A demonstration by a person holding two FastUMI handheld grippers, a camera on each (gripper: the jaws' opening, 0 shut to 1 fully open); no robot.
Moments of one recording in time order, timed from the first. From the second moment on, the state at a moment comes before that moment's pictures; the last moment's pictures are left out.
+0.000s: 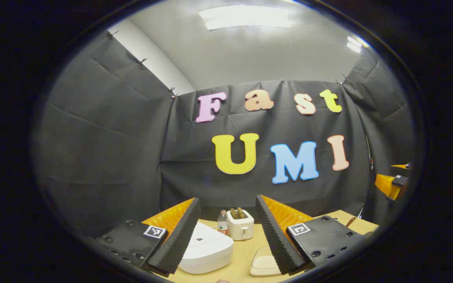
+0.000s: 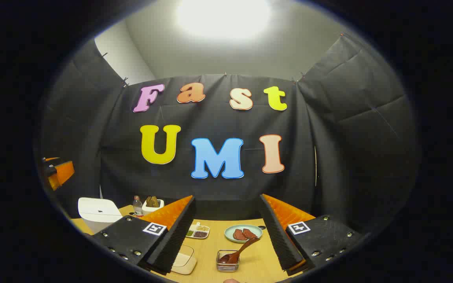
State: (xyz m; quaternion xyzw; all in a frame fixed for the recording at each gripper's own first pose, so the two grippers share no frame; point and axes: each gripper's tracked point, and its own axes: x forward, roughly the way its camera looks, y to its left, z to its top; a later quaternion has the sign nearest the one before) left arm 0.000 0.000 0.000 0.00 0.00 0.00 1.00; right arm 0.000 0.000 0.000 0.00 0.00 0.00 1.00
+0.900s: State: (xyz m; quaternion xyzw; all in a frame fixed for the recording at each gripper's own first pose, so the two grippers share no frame) left arm 0.031 -0.019 -0.008 0.00 0.01 -0.03 1.00; right arm 0.013 -0.017 -0.006 0.01 0.00 -0.01 1.00
